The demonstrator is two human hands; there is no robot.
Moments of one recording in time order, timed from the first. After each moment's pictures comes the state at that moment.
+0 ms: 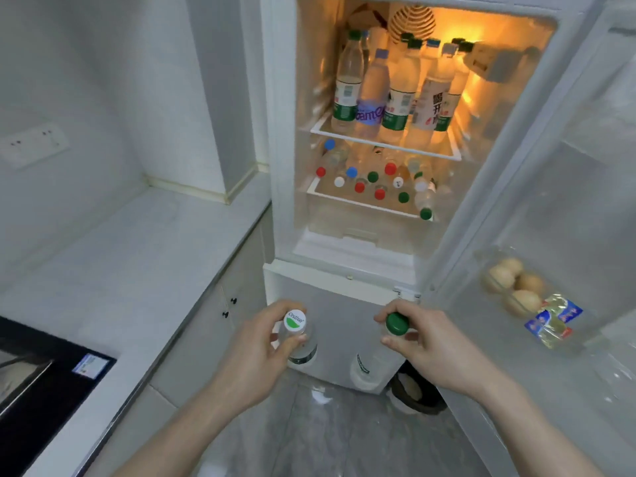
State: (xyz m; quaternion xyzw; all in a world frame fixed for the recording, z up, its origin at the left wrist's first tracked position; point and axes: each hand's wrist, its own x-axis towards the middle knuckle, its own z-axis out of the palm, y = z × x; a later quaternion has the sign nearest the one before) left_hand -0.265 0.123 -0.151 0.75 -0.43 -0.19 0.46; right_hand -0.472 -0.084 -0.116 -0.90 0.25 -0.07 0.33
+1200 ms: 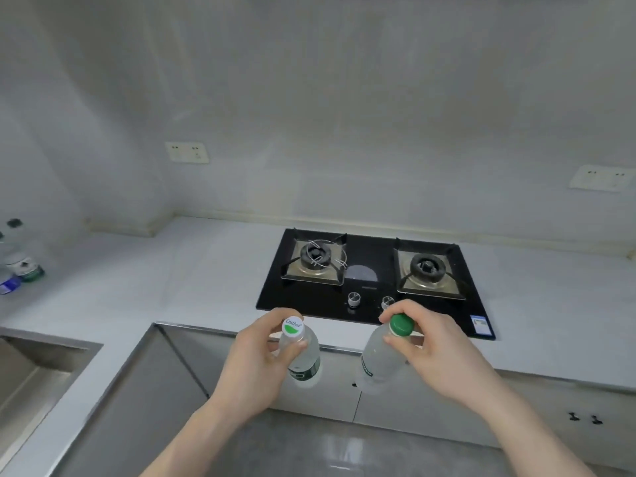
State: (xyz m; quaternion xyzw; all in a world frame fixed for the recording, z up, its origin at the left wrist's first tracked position) left_hand -0.490 0.588 -0.134 0.82 0.23 0.18 0.49; right_hand -0.316 0.364 -0.112 -0.85 -0.37 0.14 0.35
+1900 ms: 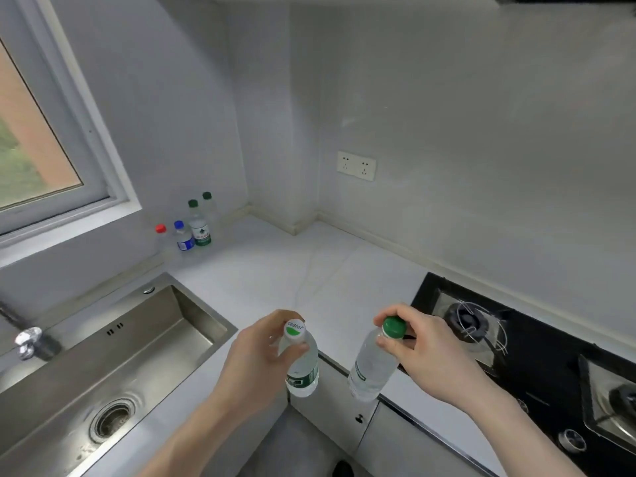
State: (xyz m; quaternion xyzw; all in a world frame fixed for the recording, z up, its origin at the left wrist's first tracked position) left_hand -0.616 0.827 -0.138 0.75 0.43 0.29 0.41; right_hand -0.363 0.713 -0.114 -0.73 -0.56 0.22 0.32
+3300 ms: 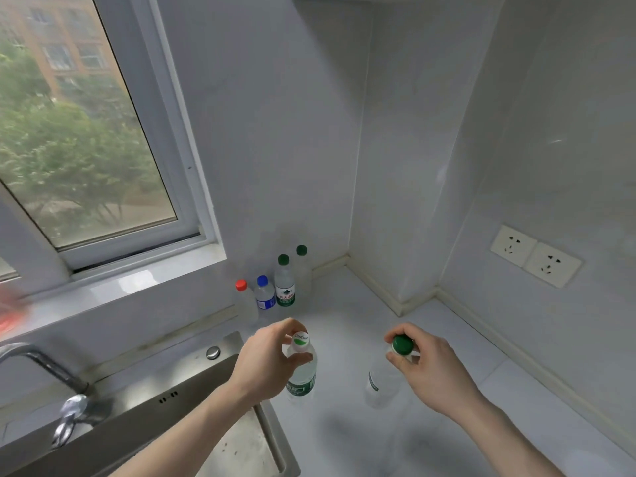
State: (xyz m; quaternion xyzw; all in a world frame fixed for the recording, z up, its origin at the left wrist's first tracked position) left_hand -0.651 1.224 -0.188 0.74 0.60 0.23 0.22; right_hand -0.355 1.179 -0.177 -0.65 -0.65 0.27 0.29
